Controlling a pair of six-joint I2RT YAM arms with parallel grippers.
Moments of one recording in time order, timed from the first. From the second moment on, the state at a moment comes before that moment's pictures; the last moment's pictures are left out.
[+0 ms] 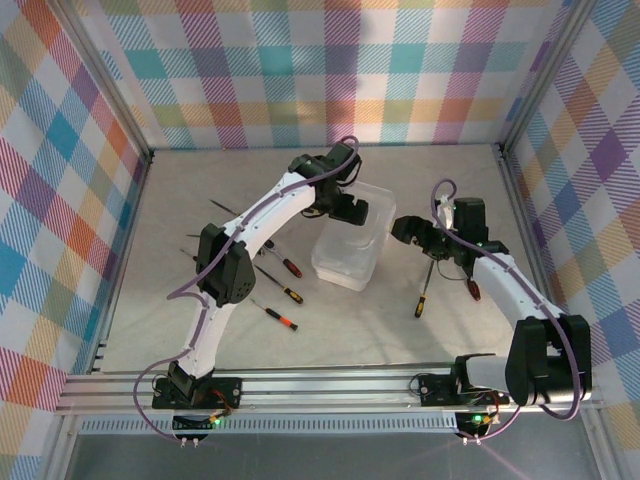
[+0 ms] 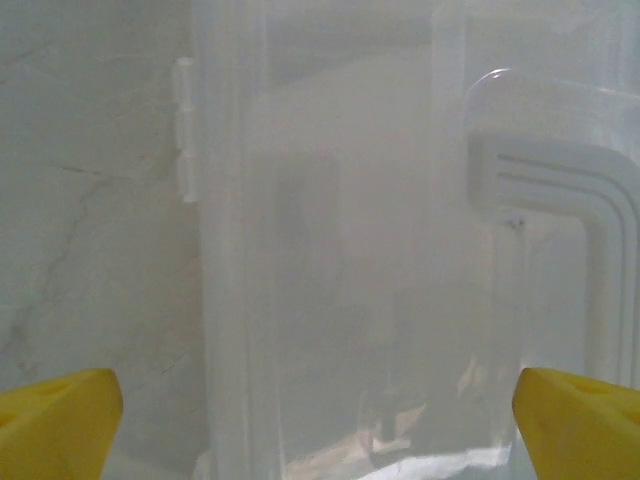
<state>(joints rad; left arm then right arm) -0.68 2.25 2.24 -1.16 -0.01 -0.31 0.09 1.28 0.77 -0.24 -0.61 0.52</state>
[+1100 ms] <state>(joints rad) -0.70 2.19 2.20 -1.19 0.02 -0.26 0.08 1.32 0.74 -0.19 -0.68 0.56</state>
